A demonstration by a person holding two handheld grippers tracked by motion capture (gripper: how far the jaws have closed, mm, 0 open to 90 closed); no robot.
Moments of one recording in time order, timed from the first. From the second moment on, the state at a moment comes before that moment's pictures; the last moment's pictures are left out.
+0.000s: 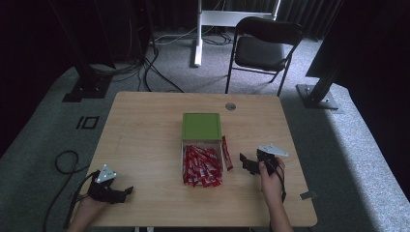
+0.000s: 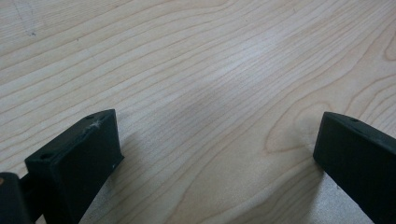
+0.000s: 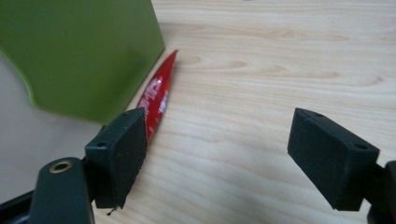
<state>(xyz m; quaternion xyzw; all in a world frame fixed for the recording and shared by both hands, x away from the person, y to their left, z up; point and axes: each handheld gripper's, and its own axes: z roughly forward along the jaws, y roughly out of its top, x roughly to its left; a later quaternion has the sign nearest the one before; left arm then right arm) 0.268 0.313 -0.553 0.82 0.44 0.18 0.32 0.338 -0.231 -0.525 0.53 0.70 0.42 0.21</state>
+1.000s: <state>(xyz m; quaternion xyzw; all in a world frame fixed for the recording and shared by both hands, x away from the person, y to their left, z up) 0.268 0.313 -0.553 0.82 0.44 0.18 0.32 0.292 -0.279 -0.549 0.51 0.73 0.39 0.22</state>
